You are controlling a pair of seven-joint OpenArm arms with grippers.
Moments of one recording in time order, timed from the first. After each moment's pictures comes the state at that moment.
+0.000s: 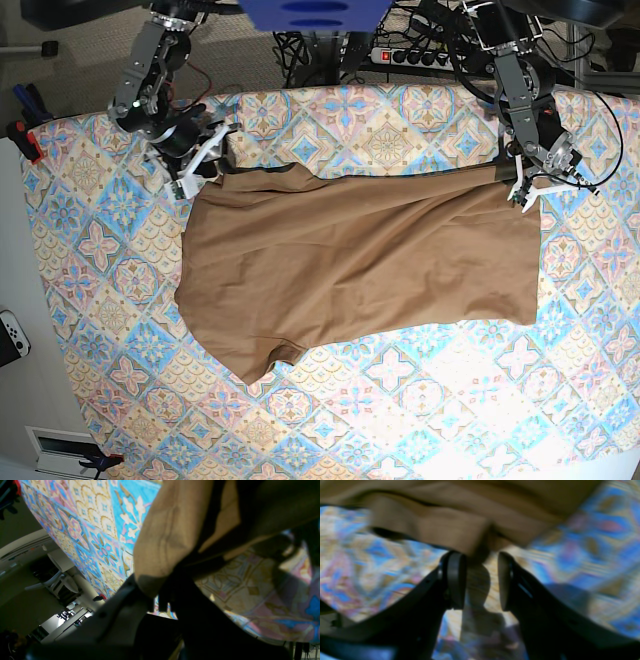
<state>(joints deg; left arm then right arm) 11.6 -8.1 -23.2 101.7 39.4 -41.5 53.7 -17.5 -2.6 25.0 98.1 13.3 38.2 -53.6</state>
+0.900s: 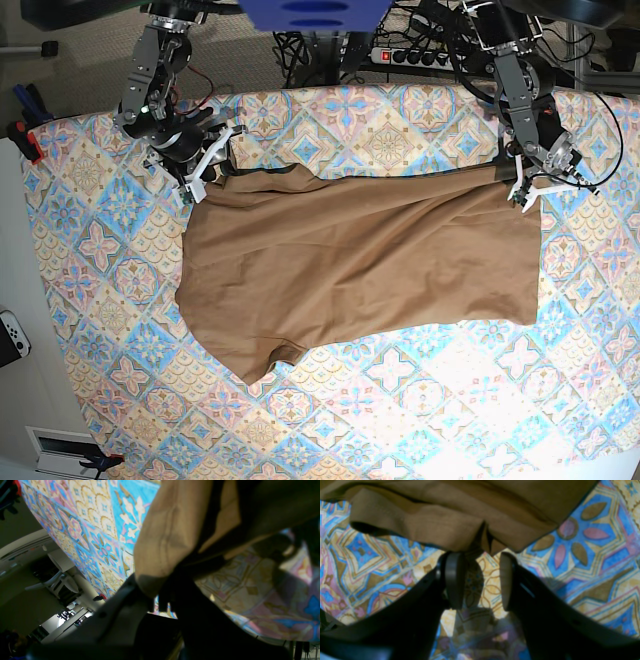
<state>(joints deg) 11.6 -8.1 -23.2 101.7 39.4 -41.5 53.7 -17.6 -1.7 18.7 99.1 9.8 35.8 -53.2</state>
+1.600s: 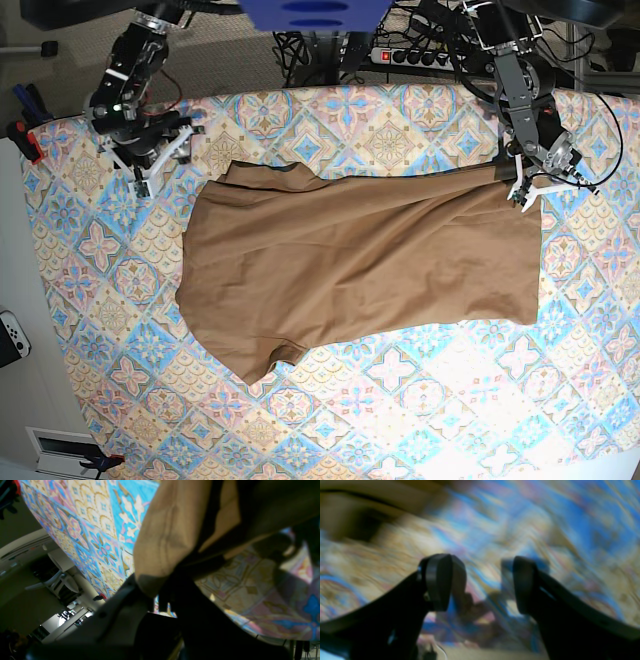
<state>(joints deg) 11.7 -8.1 -23.2 101.7 39.4 -41.5 53.7 -16.4 -0.8 28.1 103.8 6.3 35.2 -62.3</state>
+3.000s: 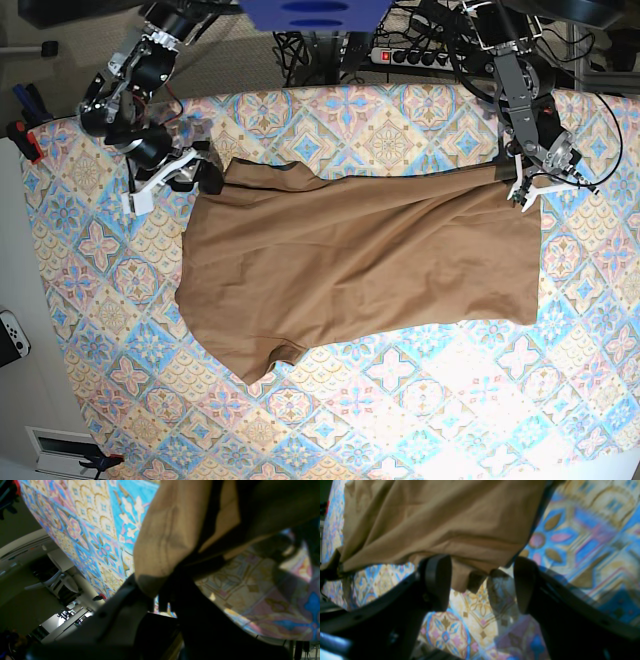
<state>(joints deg) 11.7 -8.1 -23.2 101.7 39.4 -41.5 53.7 -10.6 -5.8 37.0 102.9 38.6 35.1 -74.1</state>
